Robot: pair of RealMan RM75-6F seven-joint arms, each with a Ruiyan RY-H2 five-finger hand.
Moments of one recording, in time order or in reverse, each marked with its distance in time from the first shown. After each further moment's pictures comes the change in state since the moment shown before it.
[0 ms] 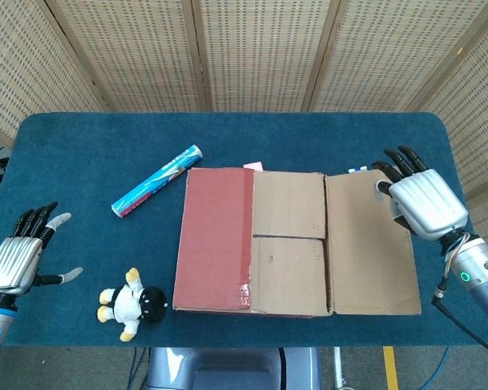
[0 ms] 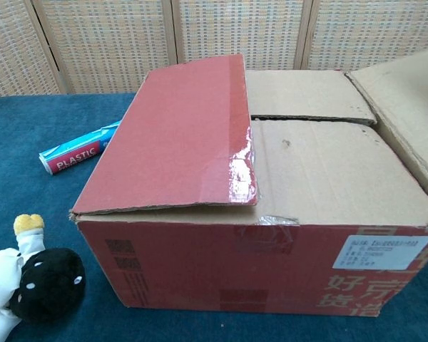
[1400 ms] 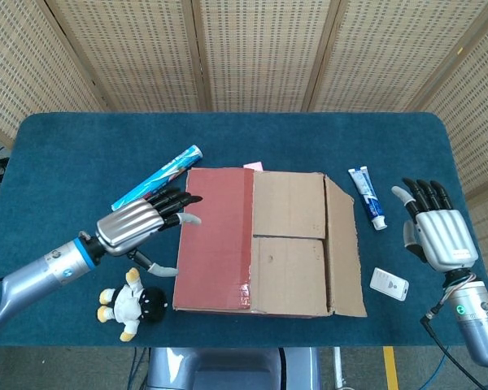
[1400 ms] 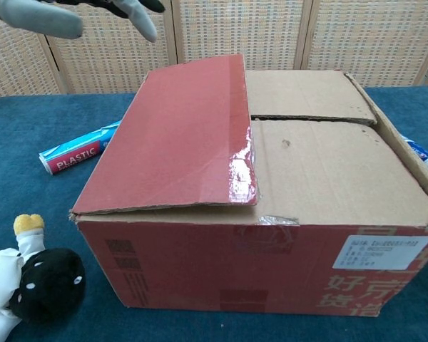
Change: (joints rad) left arm -0.604 0.135 -0.086 0.050 0.410 -0.472 -0.645; right arm -0.240 -0.333 -0.059 0.058 0.058 0.344 -0.115
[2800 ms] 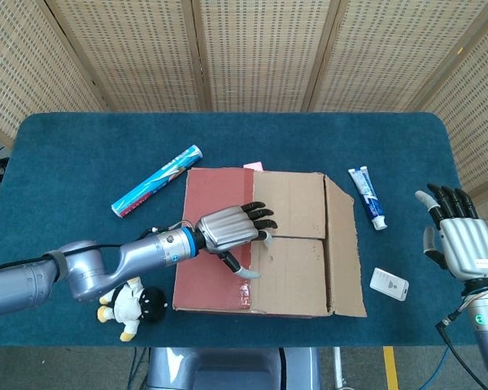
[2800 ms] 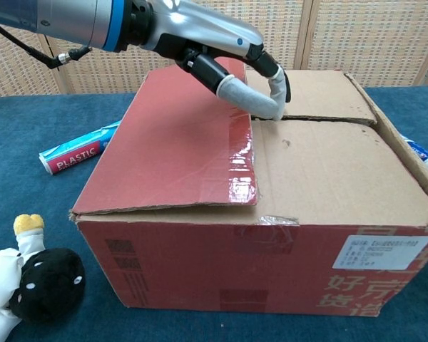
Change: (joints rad) left arm -0.410 -0.320 -0.054 0.144 -0.298 -0.371 0.298; right arm -0.079 0.014 0.005 0.024 -0.004 0.034 0.069
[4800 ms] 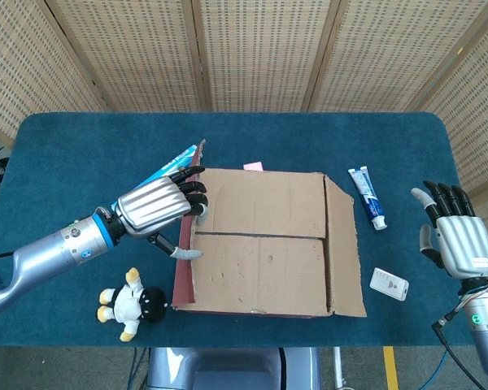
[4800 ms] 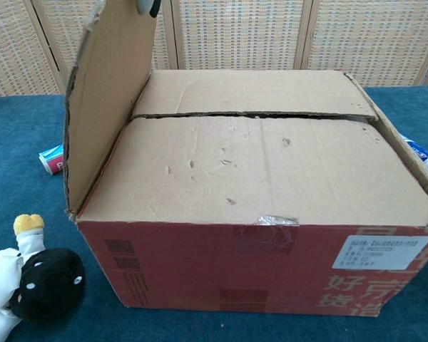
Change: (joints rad) left arm 0.192 0.463 0.050 -0.197 0.203 0.263 -0.195; right arm -0.004 0.017 0.029 -0.059 0.010 -0.003 -0.048
